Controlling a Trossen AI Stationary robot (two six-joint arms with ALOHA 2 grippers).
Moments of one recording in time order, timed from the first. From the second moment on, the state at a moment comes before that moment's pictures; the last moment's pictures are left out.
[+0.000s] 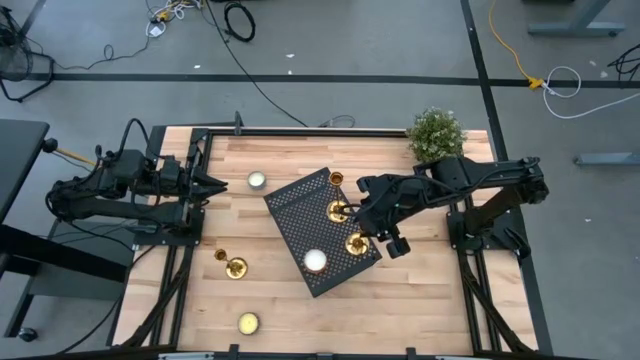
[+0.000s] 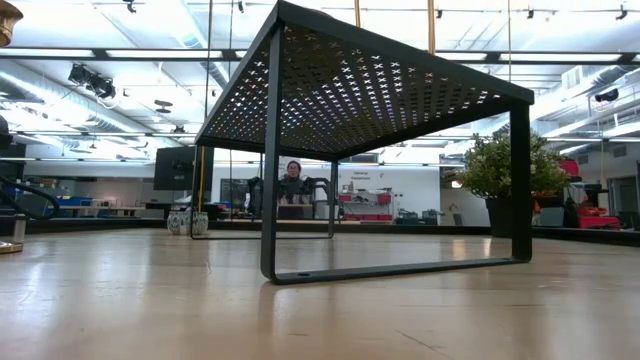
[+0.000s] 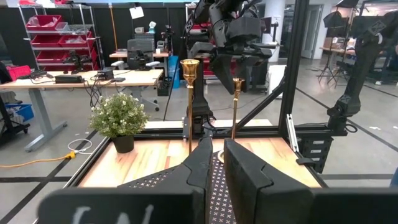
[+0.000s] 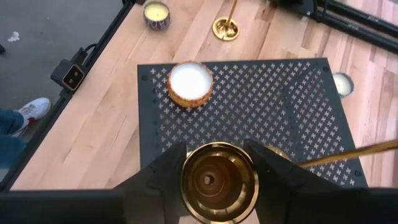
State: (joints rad) left arm 0.00 0.39 0.79 -0.39 0.00 0.00; right arm 0.22 1.57 1.83 -1.16 -0.04 -0.22
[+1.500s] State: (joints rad) left arm 0.00 0.39 0.79 -0.39 0.00 0.00; right arm 0.22 1.55 1.82 -1.14 0.01 -0.22
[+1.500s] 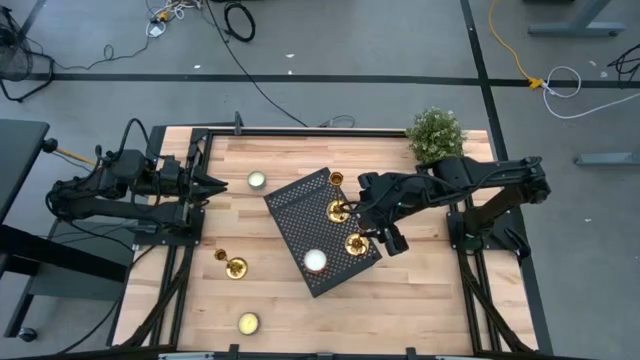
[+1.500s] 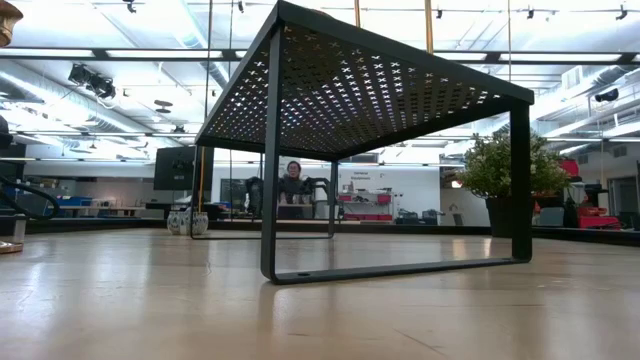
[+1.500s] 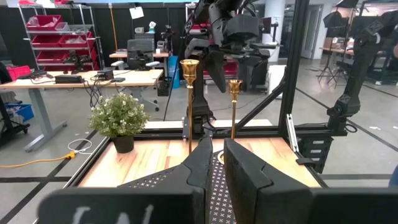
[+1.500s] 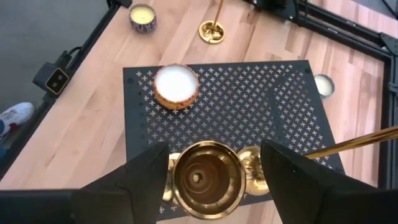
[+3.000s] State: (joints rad) left arm 0.00 0.39 0.79 -0.39 0.00 0.00; right arm 0.22 1.48 1.82 -1.06 0.04 -0.22
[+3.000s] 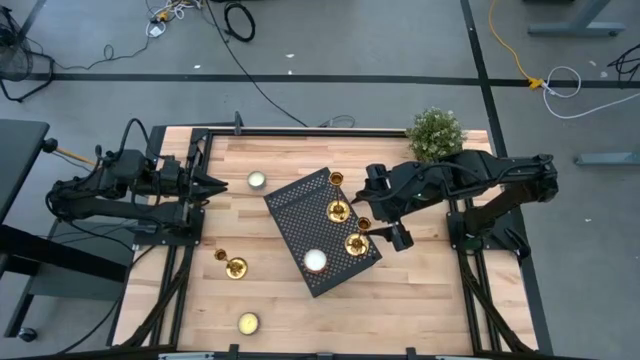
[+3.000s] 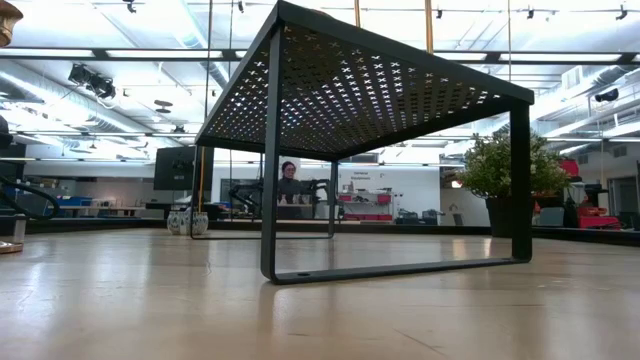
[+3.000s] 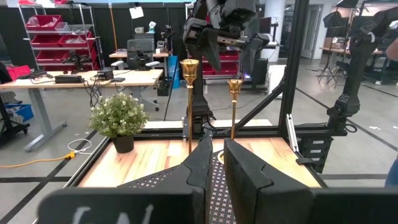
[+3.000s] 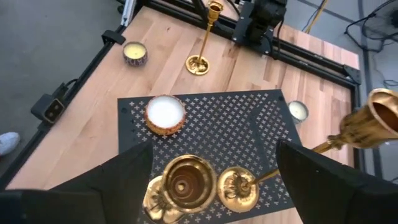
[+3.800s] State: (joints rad) left arm 0.00 0.39 0.79 -0.39 0.00 0.00; right arm 0.22 1.41 1.80 -1.02 0.14 -0.28
